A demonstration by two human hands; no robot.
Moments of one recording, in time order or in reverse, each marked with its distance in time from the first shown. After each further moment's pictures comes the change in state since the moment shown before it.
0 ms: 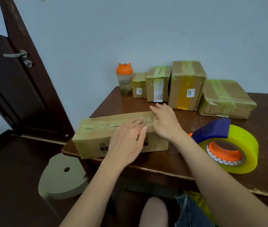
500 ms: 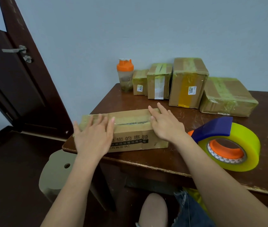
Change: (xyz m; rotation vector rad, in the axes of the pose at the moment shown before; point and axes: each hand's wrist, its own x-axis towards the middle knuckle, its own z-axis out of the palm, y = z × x) left_hand -0.012 -0.061 -0.028 0.346 -0.092 -0.435; right_hand -0.003 0.004 0.006 -0.108 -0.100 0.072
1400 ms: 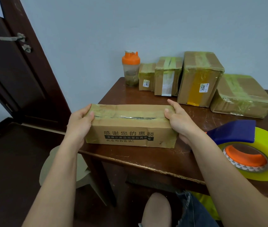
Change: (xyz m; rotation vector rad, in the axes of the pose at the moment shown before) left_hand 0.055 -0.055 0.012 -1.166 0.025 -0.360; right_hand 0.028 0.011 0.008 0.781 0.115 0.197
